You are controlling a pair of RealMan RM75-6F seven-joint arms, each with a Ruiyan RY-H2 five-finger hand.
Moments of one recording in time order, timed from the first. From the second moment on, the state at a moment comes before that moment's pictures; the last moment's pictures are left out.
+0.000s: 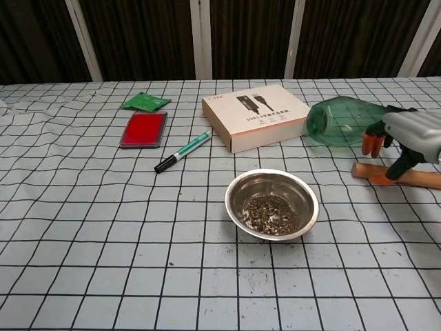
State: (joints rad) left arm -0.11 -1.06 -0.06 -1.66 1.37 1.38 -0.01; right arm 0.54 -1.63 0.24 -1.37 -0.99 1.13 -0.56
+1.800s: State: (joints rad) left arm -0.11 -1.05 -0.05 -1.66 1.37 1.37 -0.01; right arm 0.55 -1.63 0.21 -1.34 -0.98 1.15 -0.54
